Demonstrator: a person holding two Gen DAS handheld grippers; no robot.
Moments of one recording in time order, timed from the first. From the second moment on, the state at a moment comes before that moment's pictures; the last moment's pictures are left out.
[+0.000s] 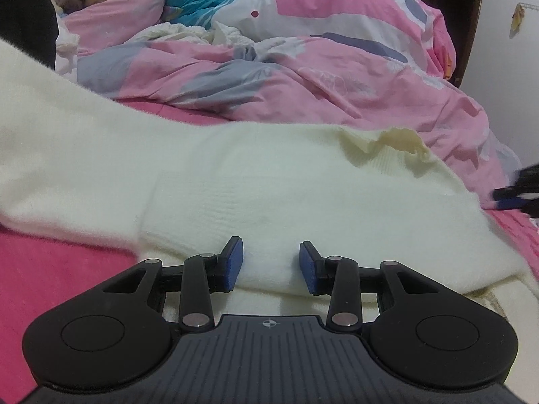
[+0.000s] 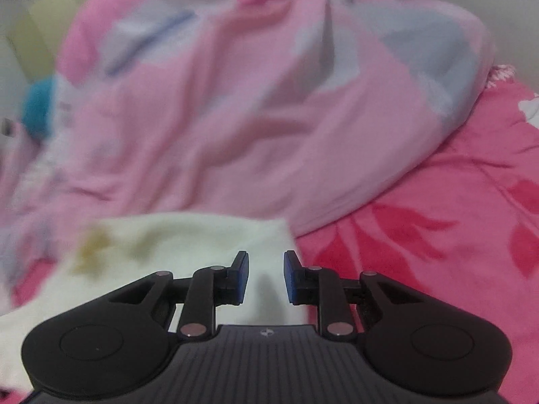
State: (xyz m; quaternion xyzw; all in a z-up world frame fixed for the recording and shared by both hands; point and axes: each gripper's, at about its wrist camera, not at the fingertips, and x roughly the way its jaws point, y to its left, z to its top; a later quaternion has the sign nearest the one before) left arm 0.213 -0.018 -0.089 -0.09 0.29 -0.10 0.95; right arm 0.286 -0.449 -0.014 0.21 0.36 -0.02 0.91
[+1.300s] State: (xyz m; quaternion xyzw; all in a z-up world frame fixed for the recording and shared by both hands) left arm 0.217 0.008 -0.089 -0.19 0.28 -0.11 0.94; right arm 0.222 -0.251 -0.050 0.06 0.35 0.10 0.93
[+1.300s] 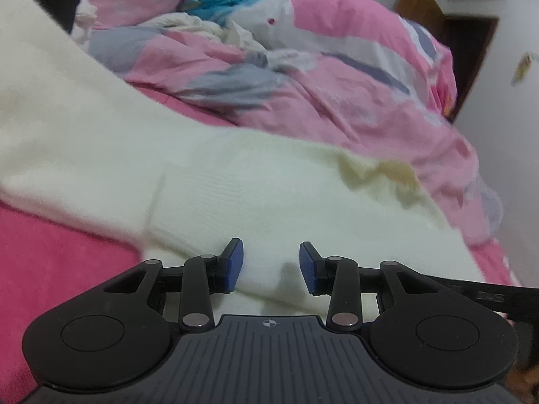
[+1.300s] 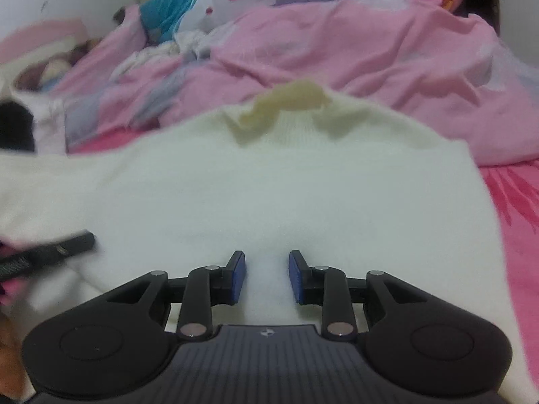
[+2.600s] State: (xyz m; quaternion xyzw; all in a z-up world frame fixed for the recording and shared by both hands) left arm 0.246 0.012 -0.094 -0.21 0.27 -0.07 0.94; right arm 0.179 -0.401 -0.092 0.51 0.29 -0.04 0.81
